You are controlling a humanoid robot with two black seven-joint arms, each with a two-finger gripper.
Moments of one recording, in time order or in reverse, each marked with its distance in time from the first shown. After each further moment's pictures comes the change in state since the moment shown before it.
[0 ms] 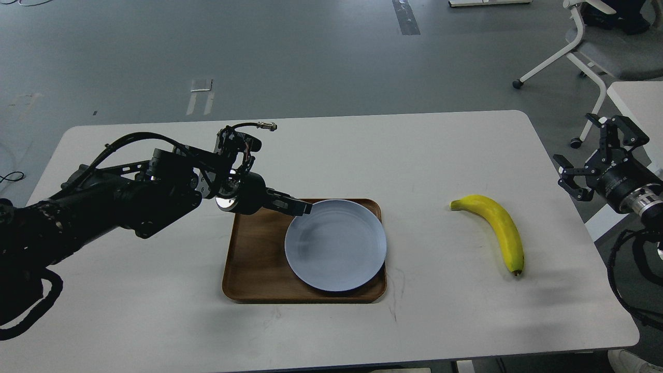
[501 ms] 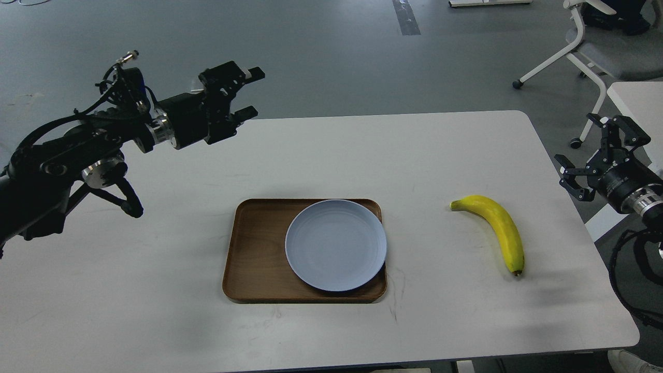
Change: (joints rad) left arm 0.133 0.289 -0.268 -0.099 -1.046 0.000 0.000; right arm 0.000 -0.001 -0.005 -0.010 0.000 0.000 0.000
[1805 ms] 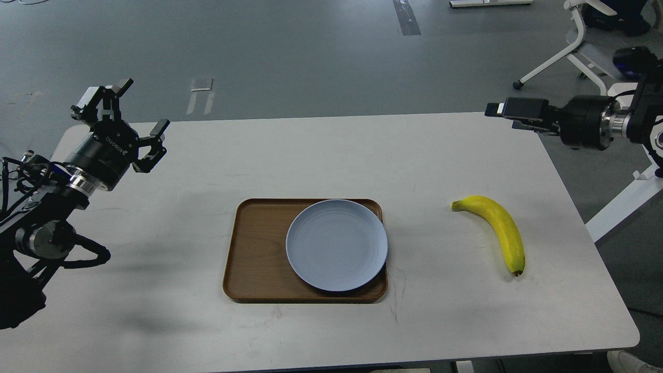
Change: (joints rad) left arm 0.375 0.021 -0.468 -0.040 -0.120 0.000 0.000; right arm 0.420 -0.055 -0.029 0.209 -1.529 0.000 0.000
